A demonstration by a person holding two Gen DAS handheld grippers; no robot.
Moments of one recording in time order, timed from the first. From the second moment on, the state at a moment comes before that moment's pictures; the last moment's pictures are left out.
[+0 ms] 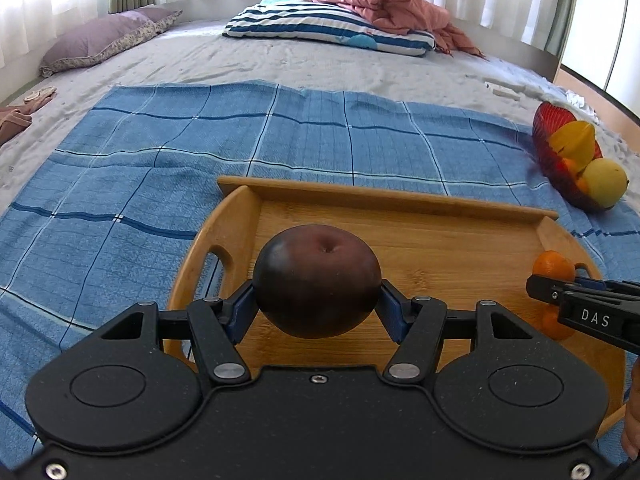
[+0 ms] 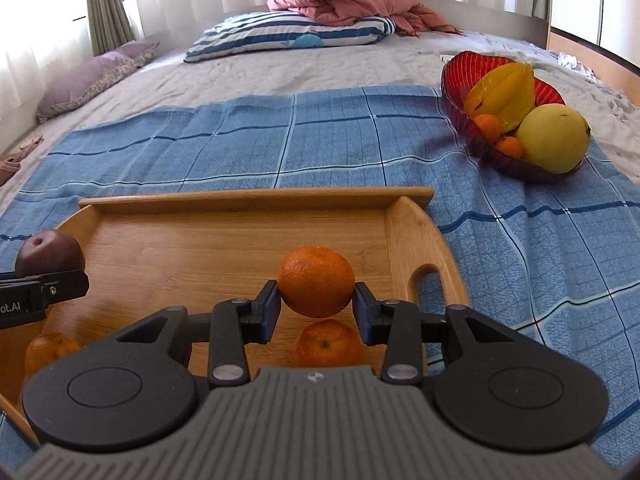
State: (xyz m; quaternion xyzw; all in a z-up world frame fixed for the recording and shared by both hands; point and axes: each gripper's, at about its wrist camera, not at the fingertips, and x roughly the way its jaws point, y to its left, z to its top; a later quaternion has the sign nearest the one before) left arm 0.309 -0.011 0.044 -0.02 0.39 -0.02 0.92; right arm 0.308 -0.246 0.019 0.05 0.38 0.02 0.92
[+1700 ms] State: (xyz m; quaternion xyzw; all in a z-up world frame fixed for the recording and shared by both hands) left arm 0.269 -0.010 0.051 -0.01 0.36 -0.05 0.93; right arm 0.265 -0.252 0.036 0.05 0.32 0.01 0.94
